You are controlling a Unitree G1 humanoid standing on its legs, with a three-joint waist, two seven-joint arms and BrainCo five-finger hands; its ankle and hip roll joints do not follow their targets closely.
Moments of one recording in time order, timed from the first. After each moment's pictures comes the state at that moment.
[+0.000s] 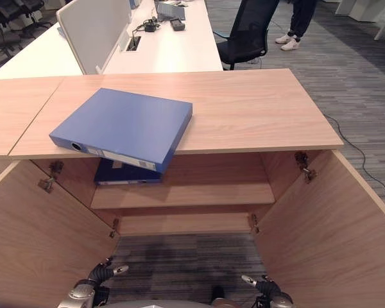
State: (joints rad) left arm 0.00 0.27 -0.19 1.09 -0.14 -0.10 0.05; right arm 0.00 -0.30 0.11 1.21 0.30 -0.04 0.00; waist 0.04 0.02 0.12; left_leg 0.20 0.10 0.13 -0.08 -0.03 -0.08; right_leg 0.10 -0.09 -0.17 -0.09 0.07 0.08
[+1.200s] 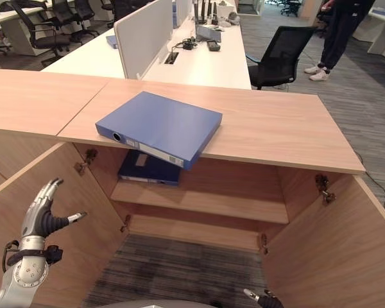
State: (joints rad) left arm 0.31 0.52 0.12 0.03 0.46 -0.19 0.37; right arm 0.11 -0.28 0.09 1.15 0.29 -0.06 0.00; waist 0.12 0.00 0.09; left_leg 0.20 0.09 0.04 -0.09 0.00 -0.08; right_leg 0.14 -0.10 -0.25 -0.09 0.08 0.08
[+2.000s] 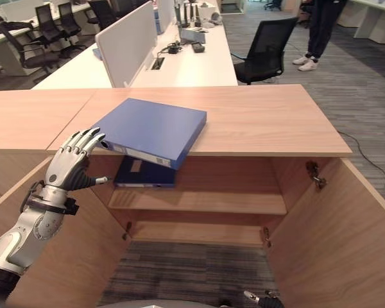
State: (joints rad) left arm -0.05 0.76 -0.15 0.01 0.70 -0.20 0.40; right arm 0.11 -0.30 0.11 1.18 0.29 -0.08 -0.02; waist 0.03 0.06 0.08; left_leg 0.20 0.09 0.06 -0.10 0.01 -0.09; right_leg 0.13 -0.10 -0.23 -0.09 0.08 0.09
